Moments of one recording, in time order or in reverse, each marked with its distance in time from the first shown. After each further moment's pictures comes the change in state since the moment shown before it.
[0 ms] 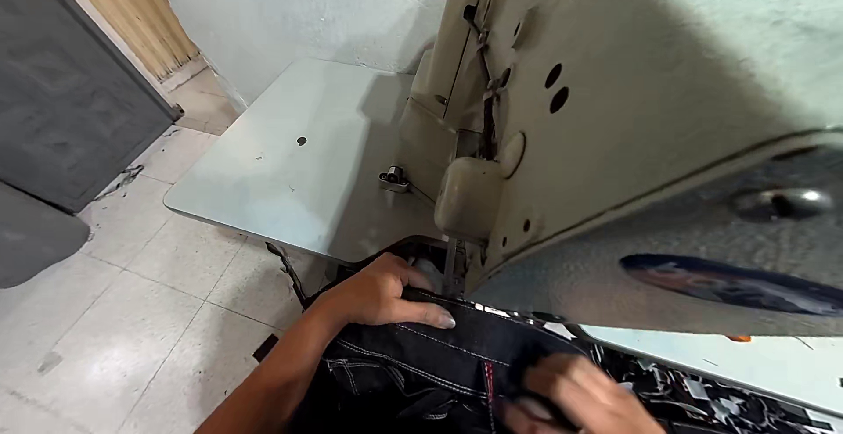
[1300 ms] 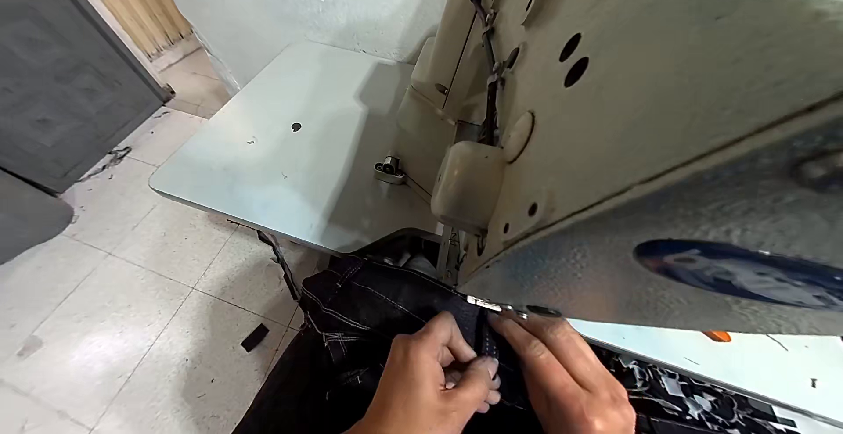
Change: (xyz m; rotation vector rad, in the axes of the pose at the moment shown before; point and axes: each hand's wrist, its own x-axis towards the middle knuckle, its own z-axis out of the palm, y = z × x) left_hand -0.023 0.069 0.113 -0.459 0.509 -0.213; right_hand 0.032 -0.009 0.033 -0.205 0.416 0.270
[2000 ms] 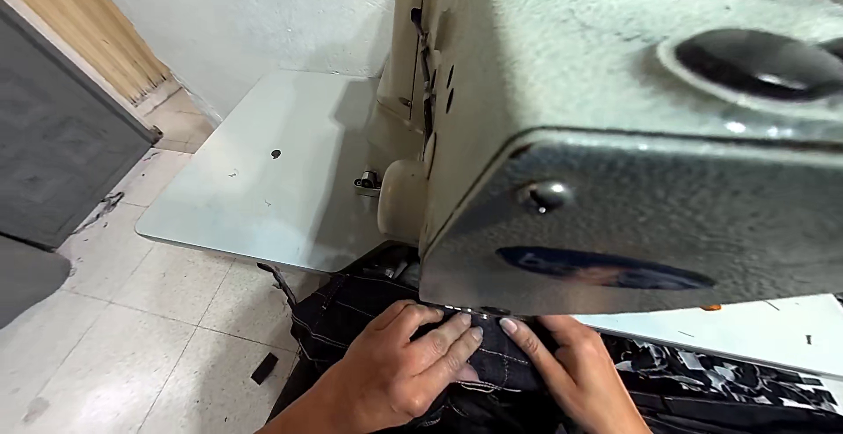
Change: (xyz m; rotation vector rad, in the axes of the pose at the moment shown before) left_hand 0.043 -0.030 -0.044 1.175 -0.053 1.172; right_hand -0.020 0.042 -0.001 0.345 -0.097 0.385
